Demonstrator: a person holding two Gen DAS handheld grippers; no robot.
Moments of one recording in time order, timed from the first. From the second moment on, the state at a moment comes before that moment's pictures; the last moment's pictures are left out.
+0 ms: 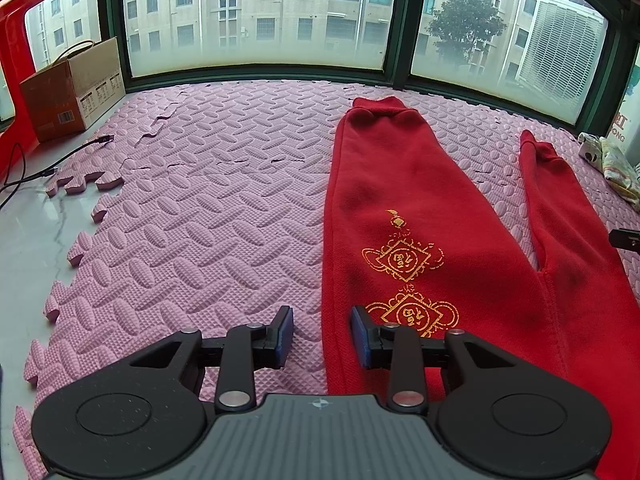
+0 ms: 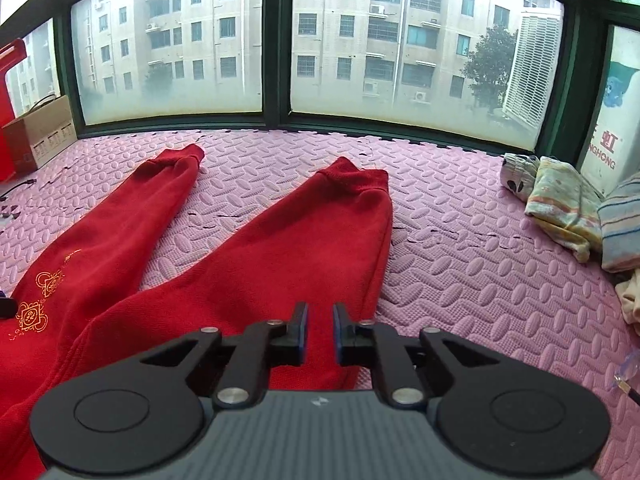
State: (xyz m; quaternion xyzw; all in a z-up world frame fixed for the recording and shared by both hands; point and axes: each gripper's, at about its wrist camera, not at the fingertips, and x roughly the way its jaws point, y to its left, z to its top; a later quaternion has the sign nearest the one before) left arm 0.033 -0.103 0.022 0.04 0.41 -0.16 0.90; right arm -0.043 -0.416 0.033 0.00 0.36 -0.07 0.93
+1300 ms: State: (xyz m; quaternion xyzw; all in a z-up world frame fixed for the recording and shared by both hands) left arm 0.042 -0.103 0.023 0.03 0.43 -0.16 0.89; right arm 0.096 -0.464 0.033 -0.01 0.39 -0.03 0.92
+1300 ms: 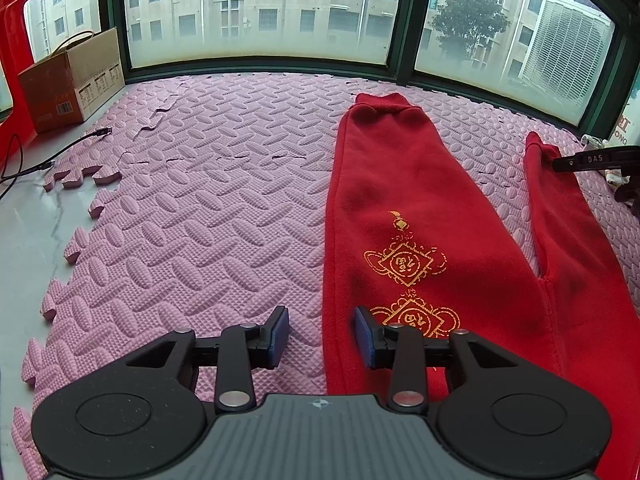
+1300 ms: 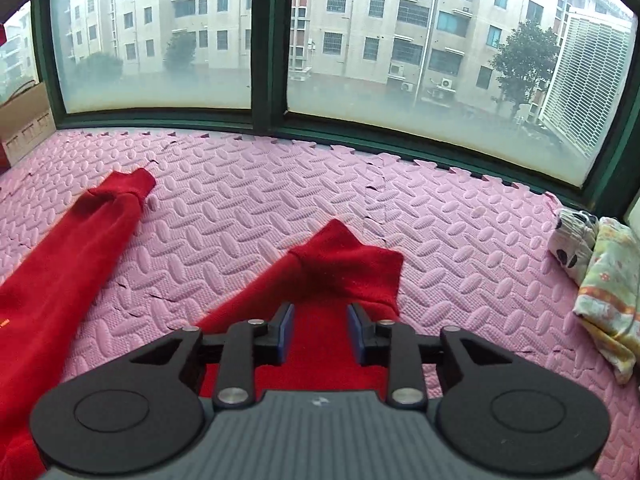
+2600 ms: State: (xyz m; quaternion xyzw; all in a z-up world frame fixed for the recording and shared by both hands) left arm 0.131 -0.234 0.029 0.07 0.42 -0.30 0.86; right arm 0.072 -0.432 0.040 -0.05 0.40 0.05 0.91
